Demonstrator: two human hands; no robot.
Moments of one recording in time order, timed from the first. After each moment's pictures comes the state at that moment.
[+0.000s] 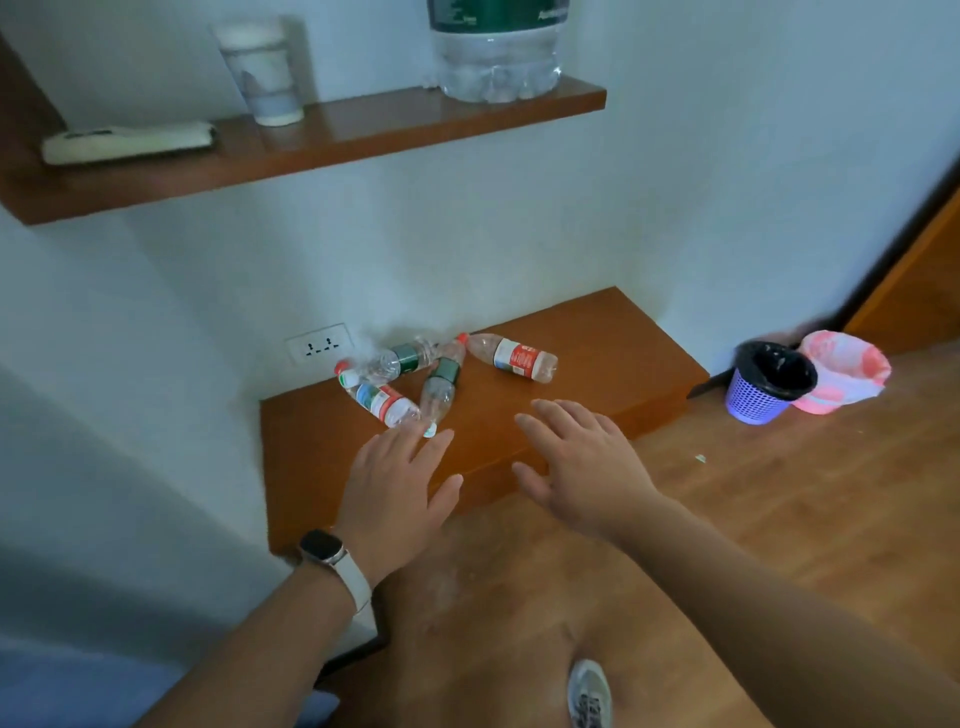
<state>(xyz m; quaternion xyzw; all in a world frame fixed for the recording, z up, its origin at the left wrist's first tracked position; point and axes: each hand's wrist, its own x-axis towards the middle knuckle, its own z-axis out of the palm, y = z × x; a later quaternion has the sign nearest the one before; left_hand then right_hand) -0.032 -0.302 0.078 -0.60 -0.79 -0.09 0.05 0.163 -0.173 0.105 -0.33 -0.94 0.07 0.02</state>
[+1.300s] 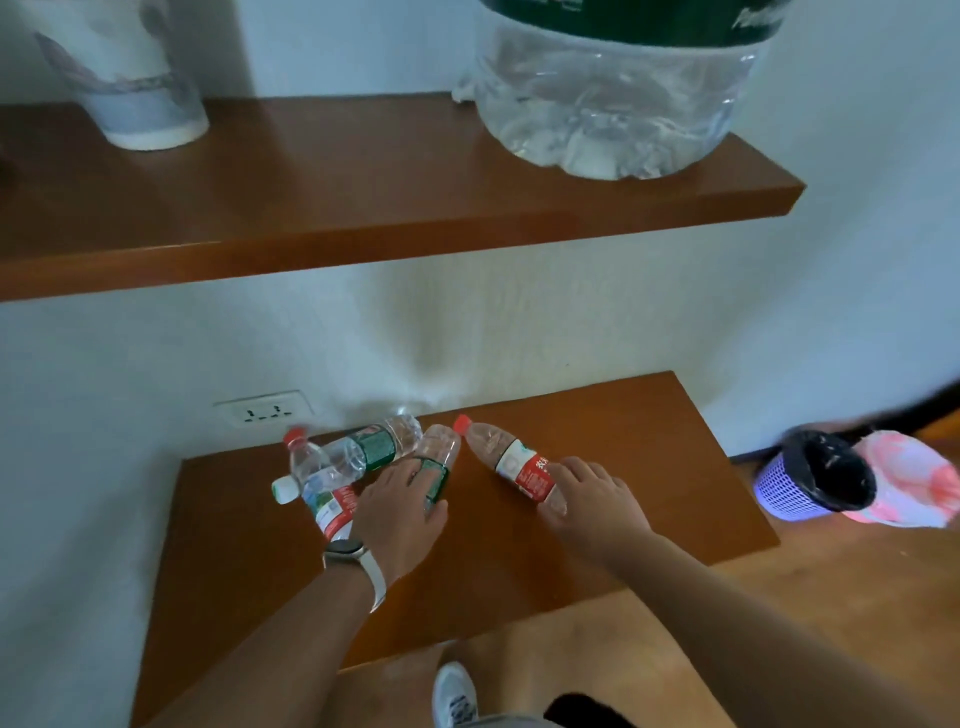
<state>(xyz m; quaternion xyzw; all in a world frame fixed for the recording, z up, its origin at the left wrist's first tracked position) -0.160 -0.053 -0.034 -0.46 -0.88 -0.11 -0.10 0.030 0.106 0.011 -0.37 -0.91 0.15 -0.12</state>
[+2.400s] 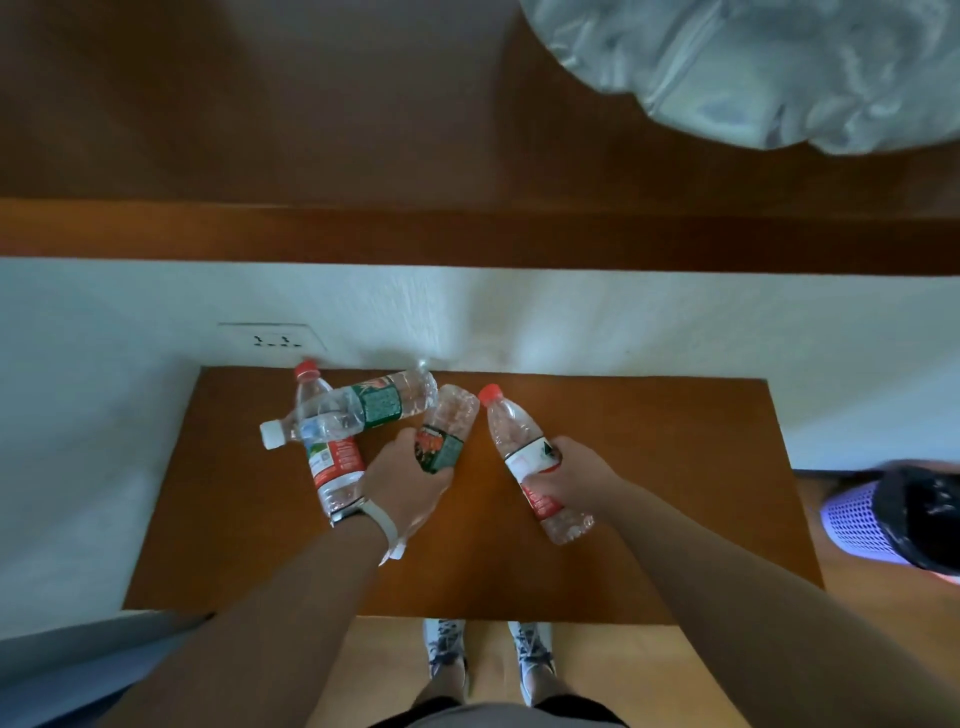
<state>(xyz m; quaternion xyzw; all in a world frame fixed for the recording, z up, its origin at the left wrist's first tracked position) -0.167 -0.002 -0.076 -0.17 -0.93 -0.21 -0.25 -0.041 0.202 -0.079 -0.36 -0.80 0.42 -0.23</state>
